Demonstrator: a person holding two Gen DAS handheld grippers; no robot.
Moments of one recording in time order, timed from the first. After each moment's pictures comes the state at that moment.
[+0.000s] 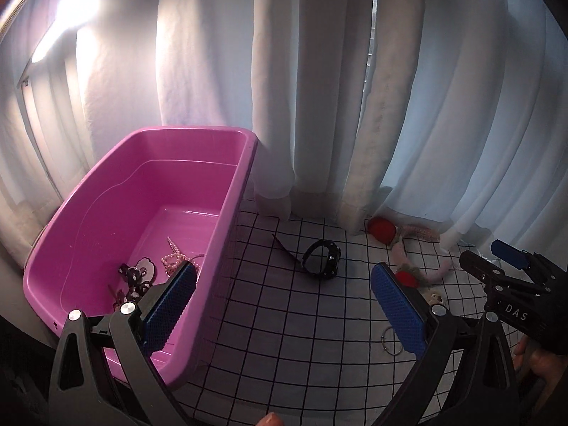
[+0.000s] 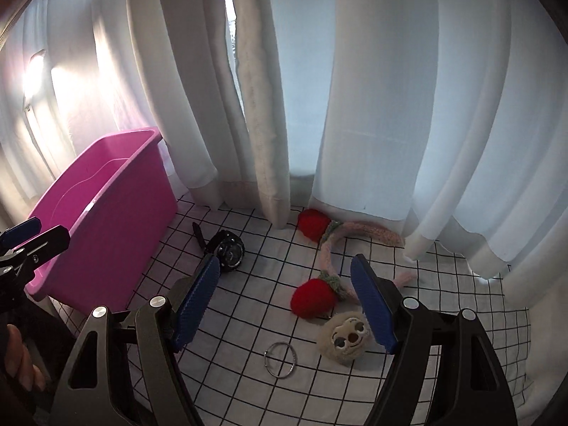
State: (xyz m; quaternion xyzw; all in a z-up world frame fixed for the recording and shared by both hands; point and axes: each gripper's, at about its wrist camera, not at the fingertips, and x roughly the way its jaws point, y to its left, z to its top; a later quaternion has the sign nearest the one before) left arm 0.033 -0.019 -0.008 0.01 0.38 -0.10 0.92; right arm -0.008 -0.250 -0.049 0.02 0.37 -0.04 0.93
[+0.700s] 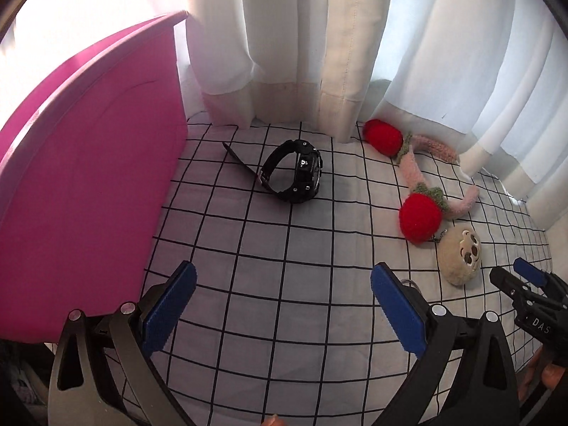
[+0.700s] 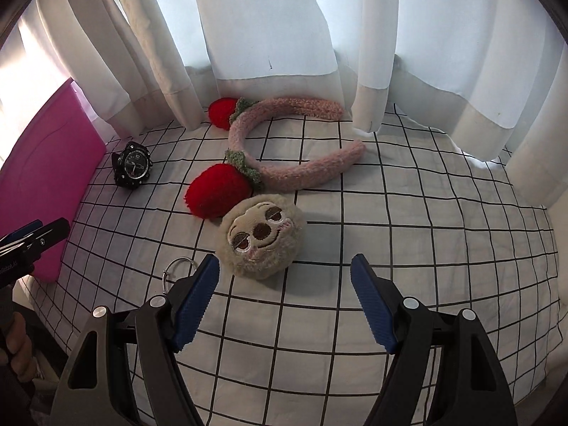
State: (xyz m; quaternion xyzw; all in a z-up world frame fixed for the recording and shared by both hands) left arm 0.068 -0.083 -0.136 0.04 0.49 -0.11 0.87; right arm -0.027 -0.335 -0.181 0.10 0.46 -0.07 0.88
